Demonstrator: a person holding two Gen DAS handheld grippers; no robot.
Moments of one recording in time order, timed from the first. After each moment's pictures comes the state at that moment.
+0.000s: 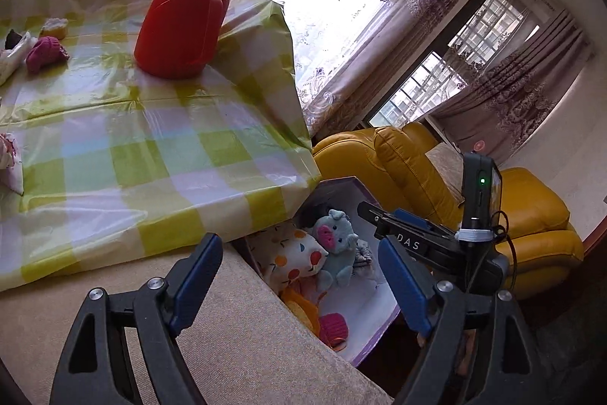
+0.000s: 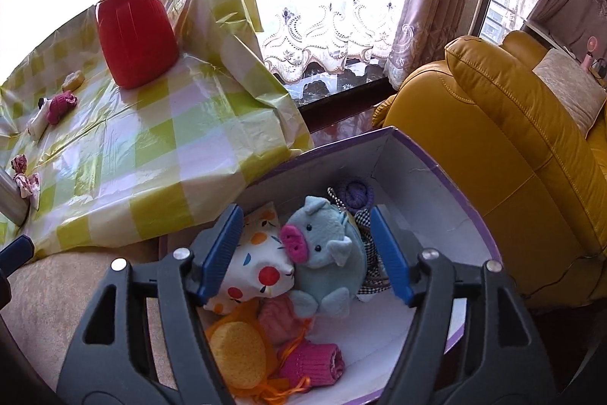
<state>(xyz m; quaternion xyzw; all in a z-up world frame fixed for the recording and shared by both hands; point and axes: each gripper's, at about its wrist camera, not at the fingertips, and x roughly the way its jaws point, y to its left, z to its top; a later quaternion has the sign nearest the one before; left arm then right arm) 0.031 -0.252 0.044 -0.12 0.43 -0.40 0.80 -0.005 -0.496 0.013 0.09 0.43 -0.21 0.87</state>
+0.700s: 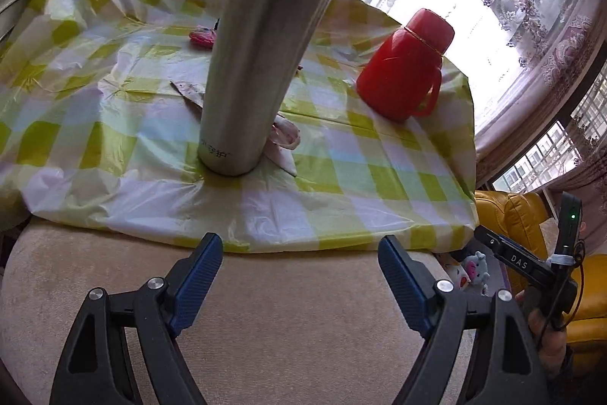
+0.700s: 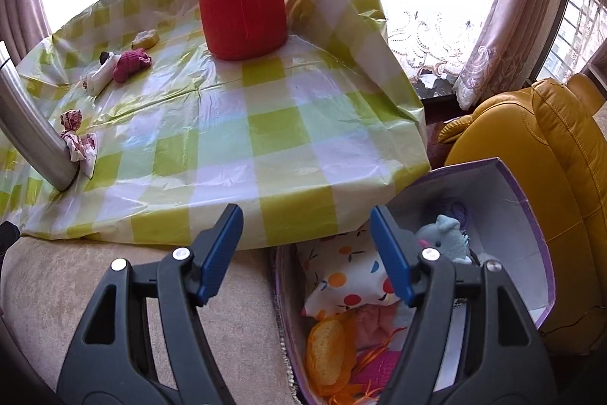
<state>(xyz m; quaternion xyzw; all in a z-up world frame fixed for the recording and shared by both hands) 0.043 -0.072 0.030 -0.14 0.45 -0.13 0.87 0.044 -0.402 0.010 0.05 0.44 -0.10 0.89</state>
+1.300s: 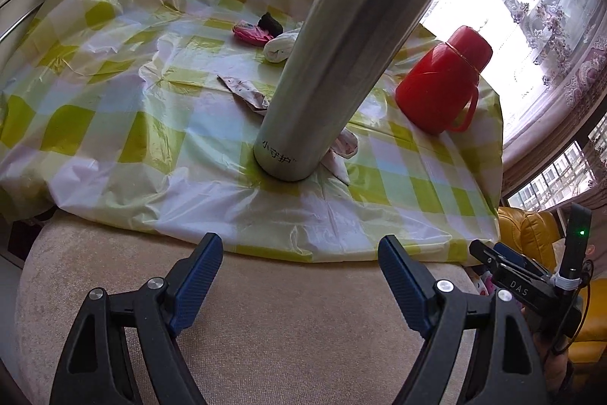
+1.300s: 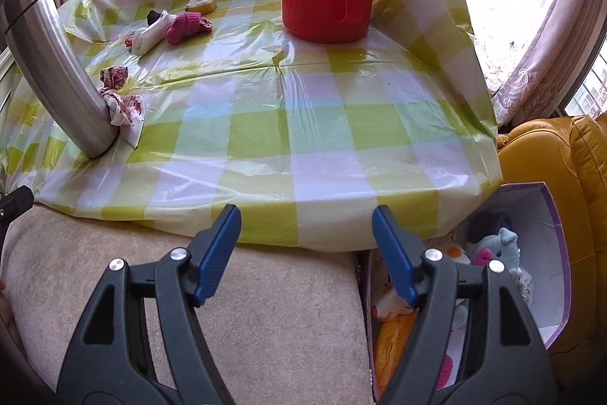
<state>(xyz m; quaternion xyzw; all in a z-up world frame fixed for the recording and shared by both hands) 0.053 -0.034 0.019 -0.17 0.45 -0.09 0.87 0.066 -0.331 0.000 0.00 0.47 -0.04 0.88</state>
